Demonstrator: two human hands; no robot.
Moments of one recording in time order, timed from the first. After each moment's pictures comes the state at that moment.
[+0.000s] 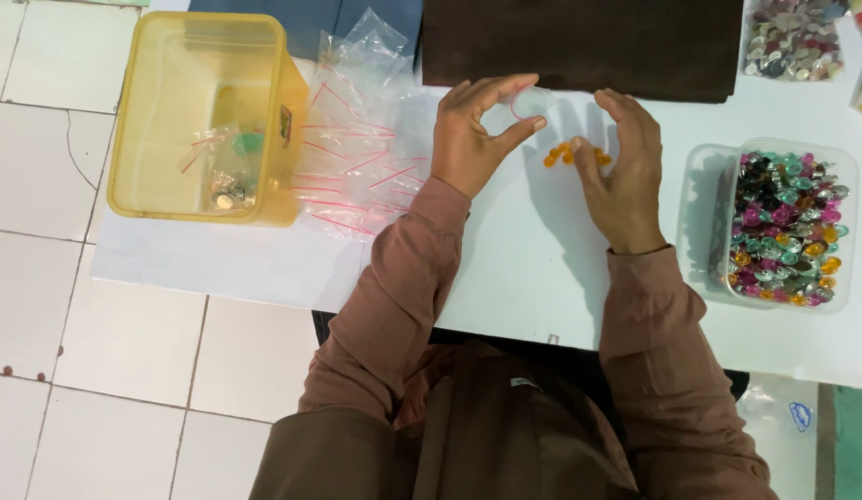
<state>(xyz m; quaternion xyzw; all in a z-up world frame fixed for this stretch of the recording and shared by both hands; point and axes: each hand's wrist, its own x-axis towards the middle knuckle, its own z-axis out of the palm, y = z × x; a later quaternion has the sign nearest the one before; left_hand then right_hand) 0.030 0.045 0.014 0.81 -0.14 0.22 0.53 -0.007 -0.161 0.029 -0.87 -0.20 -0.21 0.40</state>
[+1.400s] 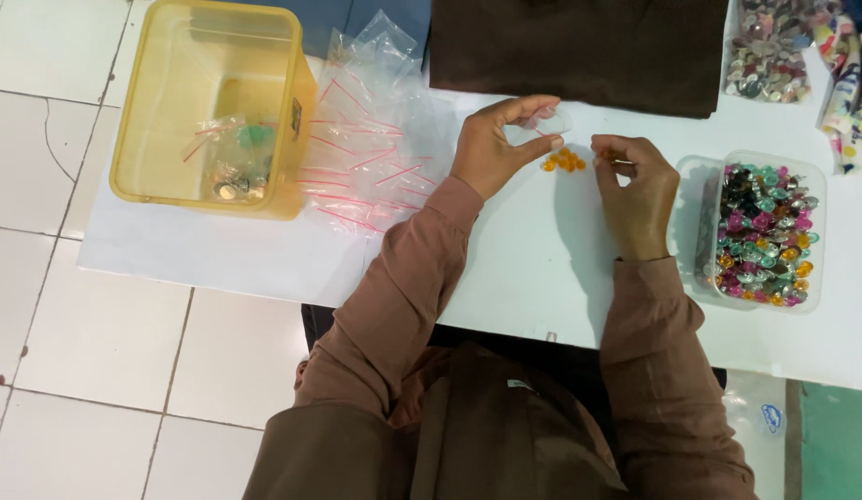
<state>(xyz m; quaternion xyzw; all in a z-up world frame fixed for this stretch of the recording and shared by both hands) 0.028 0.030 0.005 0.71 -0.13 0.10 0.68 -0.011 -0.178 0.018 -0.86 -0.14 -0.19 0.45</state>
